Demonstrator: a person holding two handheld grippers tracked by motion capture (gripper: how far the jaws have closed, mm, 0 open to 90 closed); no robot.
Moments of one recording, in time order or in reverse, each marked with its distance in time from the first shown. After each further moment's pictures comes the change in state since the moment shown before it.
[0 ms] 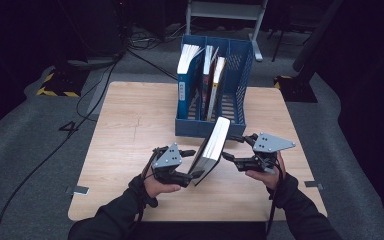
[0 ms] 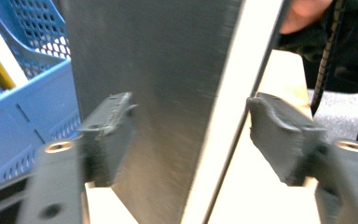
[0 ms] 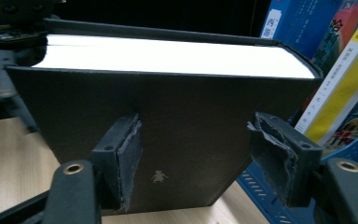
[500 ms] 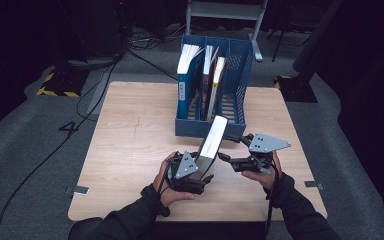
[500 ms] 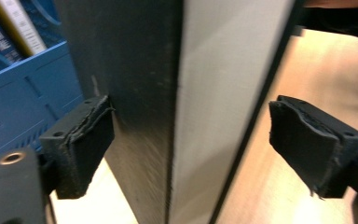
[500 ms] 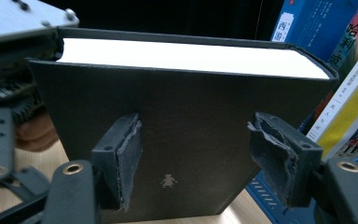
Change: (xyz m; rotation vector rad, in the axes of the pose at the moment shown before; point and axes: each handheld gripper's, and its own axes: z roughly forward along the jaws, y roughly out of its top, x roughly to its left) left arm -0.021 -0.003 0.037 0.053 0.205 -0.060; right arm 0.005 0.004 0.009 -0.004 0.019 -0.001
